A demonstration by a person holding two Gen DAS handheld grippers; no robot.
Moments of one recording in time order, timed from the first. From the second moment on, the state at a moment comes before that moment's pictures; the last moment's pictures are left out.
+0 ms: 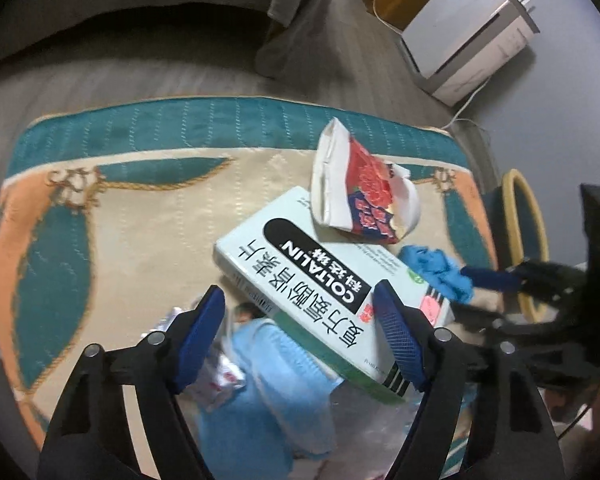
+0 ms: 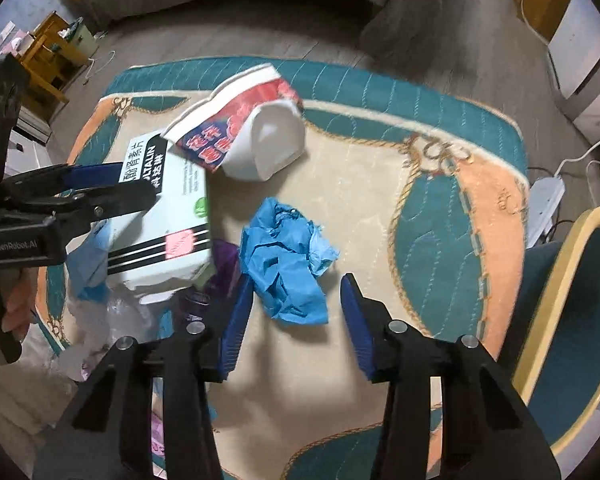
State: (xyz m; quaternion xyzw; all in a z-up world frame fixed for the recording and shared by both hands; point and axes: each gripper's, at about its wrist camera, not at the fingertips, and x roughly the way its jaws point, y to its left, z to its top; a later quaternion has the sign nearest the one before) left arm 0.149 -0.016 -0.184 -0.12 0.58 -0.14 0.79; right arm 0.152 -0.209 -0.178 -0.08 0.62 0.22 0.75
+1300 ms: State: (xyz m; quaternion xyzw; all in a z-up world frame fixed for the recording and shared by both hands) left arm 0.195 -0.141 -0.159 0.13 0.54 -0.16 0.82; right arm 0.161 -0.301 -0.119 0.04 0.59 0.10 0.80
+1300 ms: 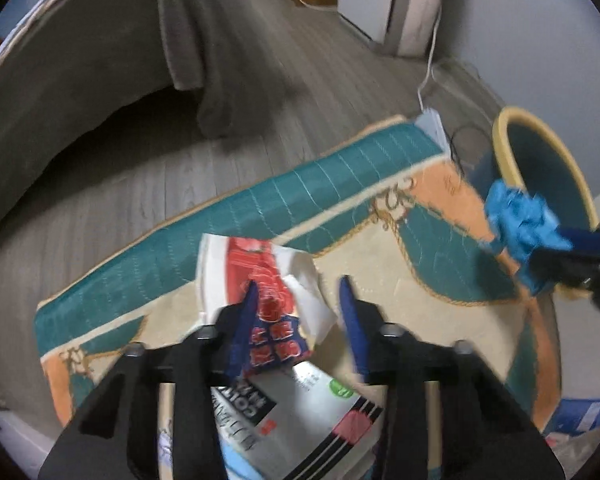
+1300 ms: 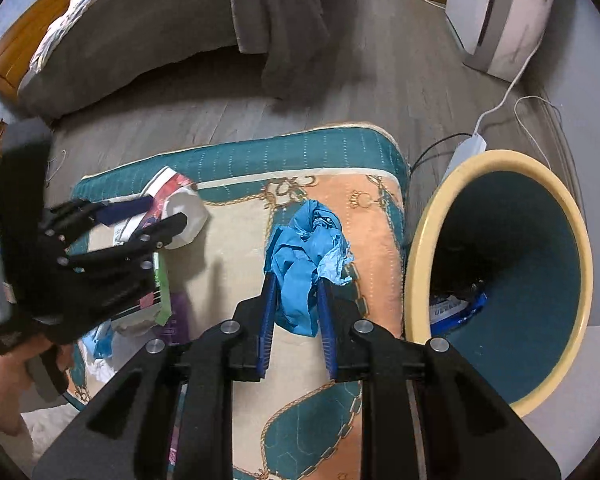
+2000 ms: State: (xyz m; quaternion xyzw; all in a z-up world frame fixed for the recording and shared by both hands) left arm 0.131 -0.183 -0.042 0.12 0.43 -0.26 0.86; right arm 0.110 -0.392 -0.053 0.04 0.51 0.04 0.86
